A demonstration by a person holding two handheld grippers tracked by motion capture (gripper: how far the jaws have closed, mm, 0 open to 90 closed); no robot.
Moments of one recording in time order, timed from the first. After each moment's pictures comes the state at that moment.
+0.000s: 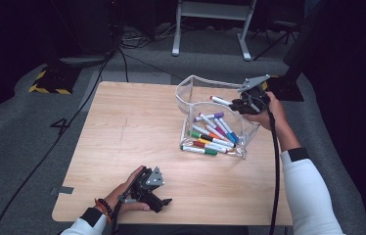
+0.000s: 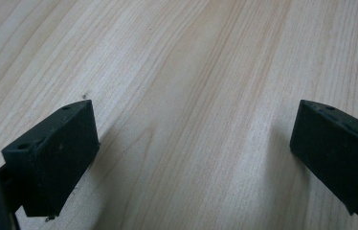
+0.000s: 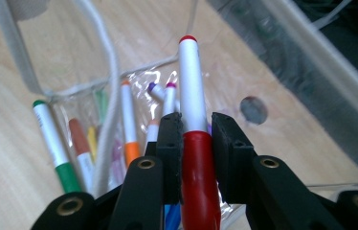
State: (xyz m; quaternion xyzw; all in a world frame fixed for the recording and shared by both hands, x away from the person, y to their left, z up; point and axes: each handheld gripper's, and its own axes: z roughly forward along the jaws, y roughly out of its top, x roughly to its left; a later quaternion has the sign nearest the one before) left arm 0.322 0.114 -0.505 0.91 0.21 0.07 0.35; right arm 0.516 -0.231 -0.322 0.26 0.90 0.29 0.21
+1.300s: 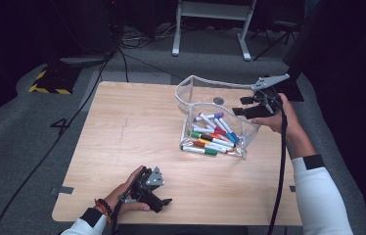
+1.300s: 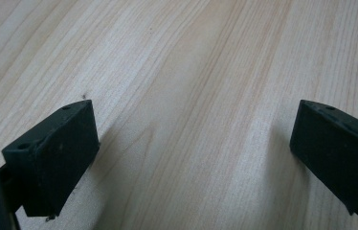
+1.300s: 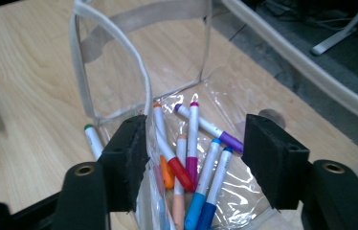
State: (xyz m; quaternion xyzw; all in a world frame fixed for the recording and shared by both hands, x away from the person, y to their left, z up) left arm 0.322 0.115 -0.505 0.91 0.21 0.07 0.35; right arm 0.490 -0.255 -0.299 0.27 0.87 0.37 0.17
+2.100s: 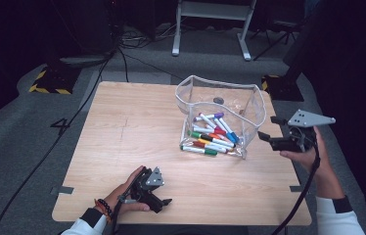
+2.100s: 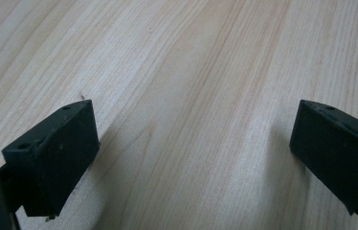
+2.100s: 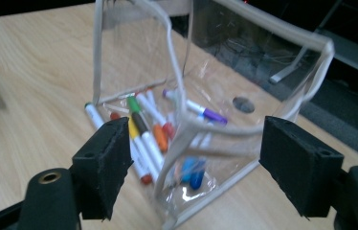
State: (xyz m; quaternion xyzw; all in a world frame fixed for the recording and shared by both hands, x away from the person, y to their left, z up) left arm 0.321 0.115 -0.505 0.91 0.21 0.07 0.35; right arm 0.391 -0.324 -0.327 0.28 0.82 0.43 0.26
